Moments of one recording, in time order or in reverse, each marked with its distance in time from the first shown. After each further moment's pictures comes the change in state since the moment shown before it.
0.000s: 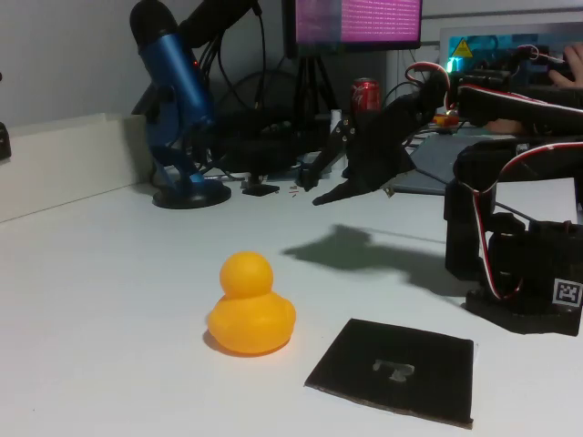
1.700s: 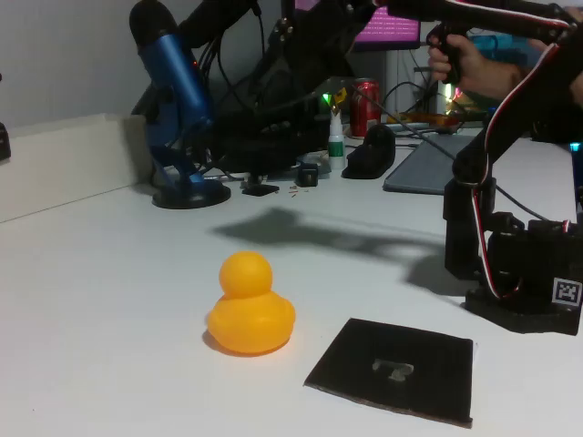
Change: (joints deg) arm 0.0 -46.9 -54.1 6.0 0.0
